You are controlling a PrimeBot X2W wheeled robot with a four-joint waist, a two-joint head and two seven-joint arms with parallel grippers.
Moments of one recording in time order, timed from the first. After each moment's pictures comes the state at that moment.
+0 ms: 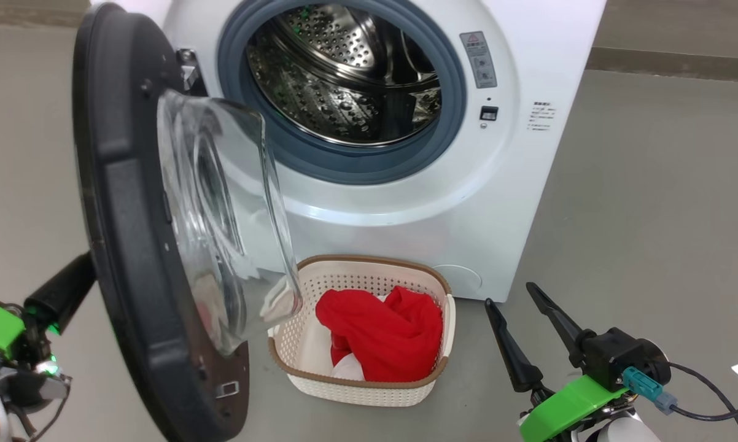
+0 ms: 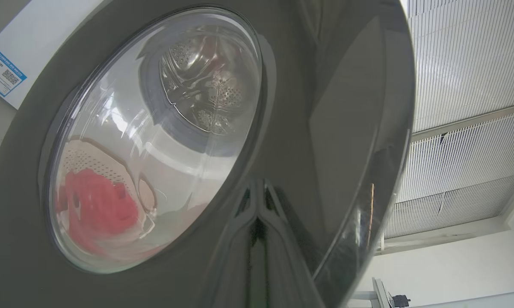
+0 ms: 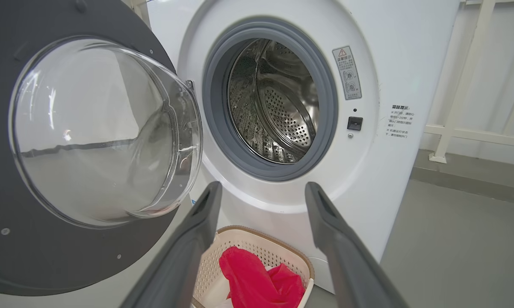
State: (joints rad) left arm -0.40 0.05 0.47 0.07 -1.20 0.15 0.95; right arm -0.12 -0.05 0.20 0.30 0.25 0.12 -0.26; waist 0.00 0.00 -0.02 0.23
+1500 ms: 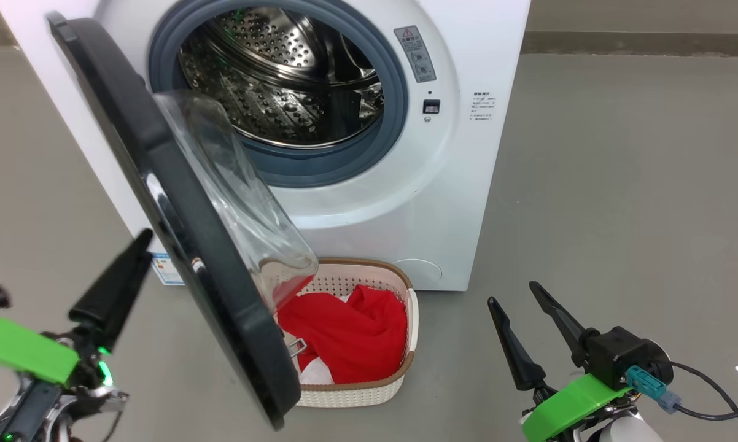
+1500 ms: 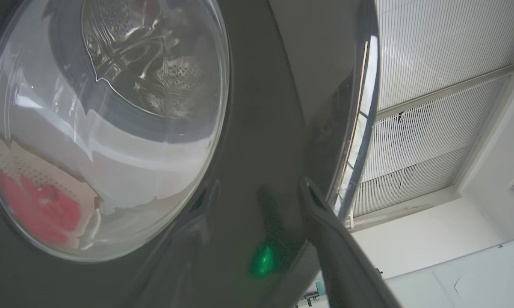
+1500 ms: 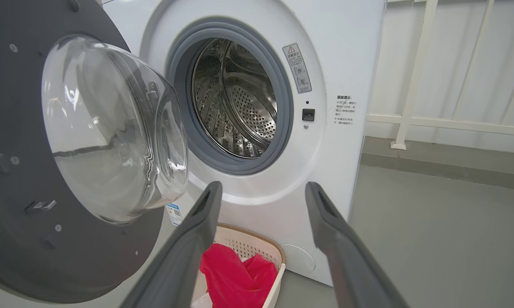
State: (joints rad) left arm -0.24 0.04 0.29 -0.04 -1.36 0.09 0.63; right arm -0.12 -0.05 0.20 0.30 0.26 0.12 -0.26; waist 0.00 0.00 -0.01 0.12
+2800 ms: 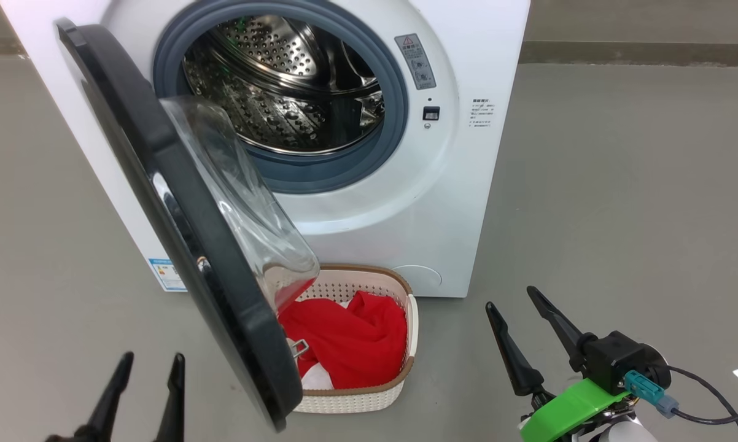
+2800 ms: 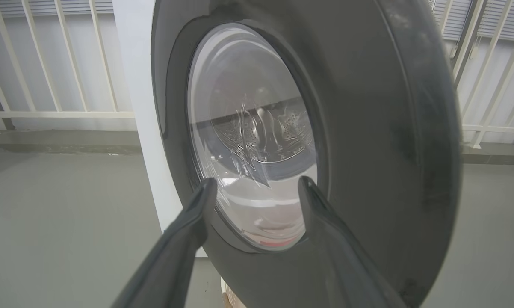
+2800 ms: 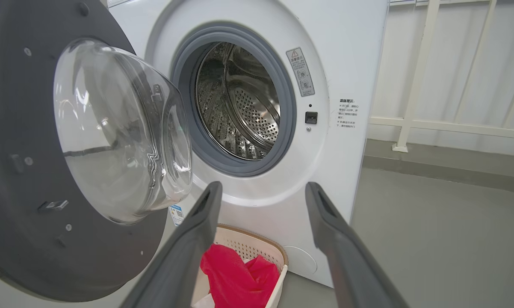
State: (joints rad) left arm 0.07 0.14 0.04 0.09 -0.25 -0.12 -0.25; right arm -0.10 -0.05 0.20 0.30 0.26 0.12 -0.26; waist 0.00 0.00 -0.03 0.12
